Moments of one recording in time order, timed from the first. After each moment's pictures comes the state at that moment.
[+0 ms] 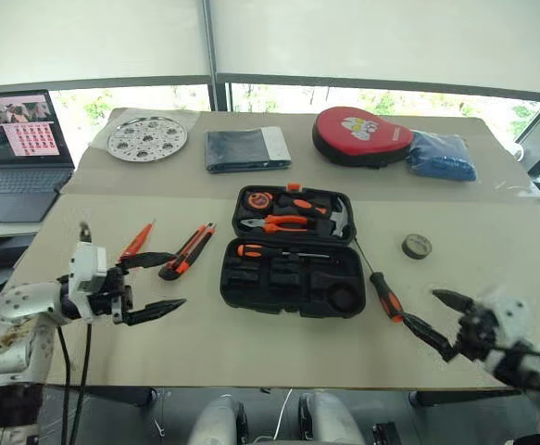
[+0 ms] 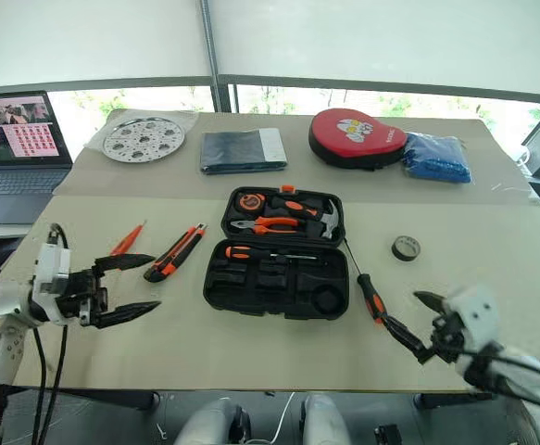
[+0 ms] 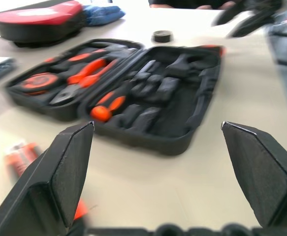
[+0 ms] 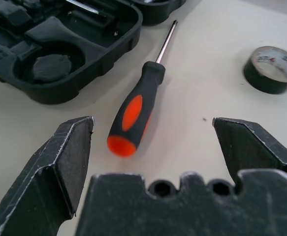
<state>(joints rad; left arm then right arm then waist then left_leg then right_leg) -0.06 0.73 0.24 -0.09 -0.60 0.11 -1.38 0.23 -0.76 -0.28 -0.42 0.47 0.55 0.64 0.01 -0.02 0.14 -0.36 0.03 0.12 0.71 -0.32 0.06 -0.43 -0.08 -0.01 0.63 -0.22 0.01</state>
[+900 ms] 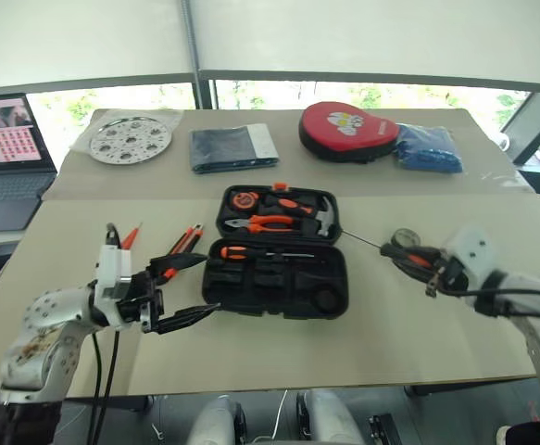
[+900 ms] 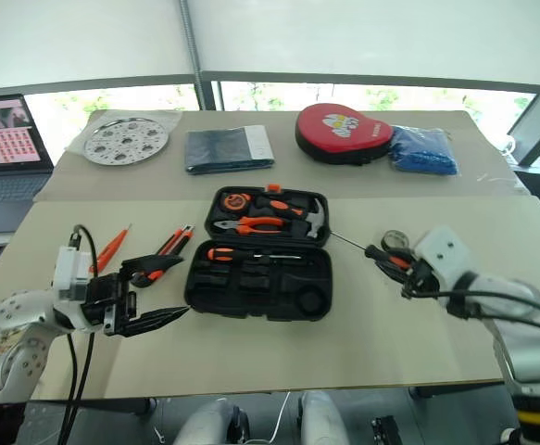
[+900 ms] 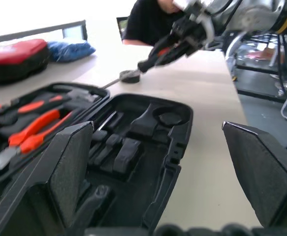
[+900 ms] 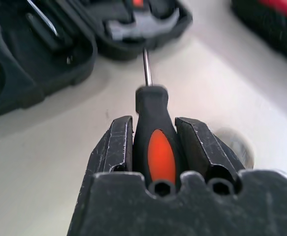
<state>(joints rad) 0.06 0.69 0.24 -0.25 -0.66 0.17 -1.23 -0.20 -0.85 -0.11 -0.20 0.28 0.31 0.88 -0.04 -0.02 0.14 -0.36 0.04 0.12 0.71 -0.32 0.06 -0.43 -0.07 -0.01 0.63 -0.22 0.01</state>
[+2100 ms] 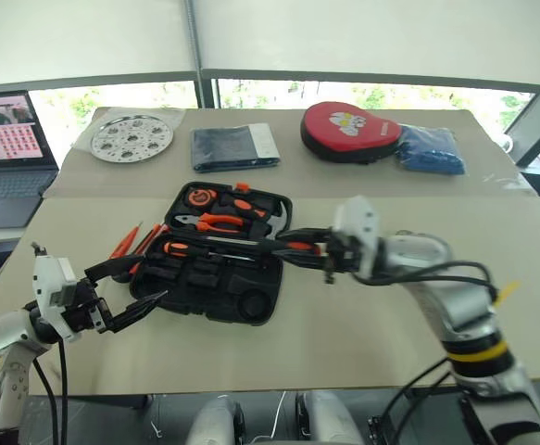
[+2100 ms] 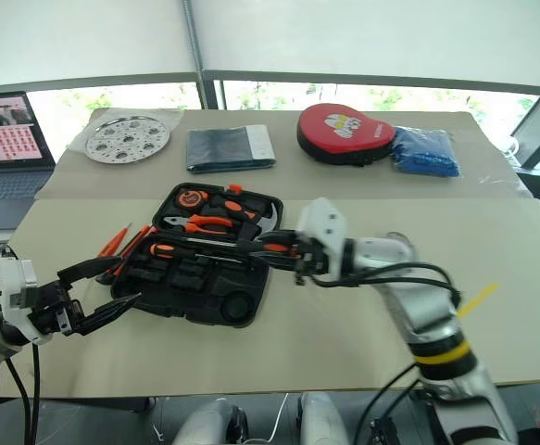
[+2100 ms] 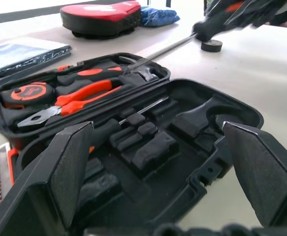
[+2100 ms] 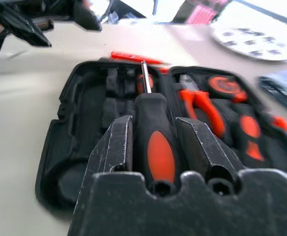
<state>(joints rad) 0.18 0.72 0.45 -0.16 -0.64 0.14 -1.17 -0.58 -0.43 0.31 -0.20 0.29 0.45 0.86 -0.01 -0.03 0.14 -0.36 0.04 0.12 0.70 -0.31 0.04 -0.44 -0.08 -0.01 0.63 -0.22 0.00</state>
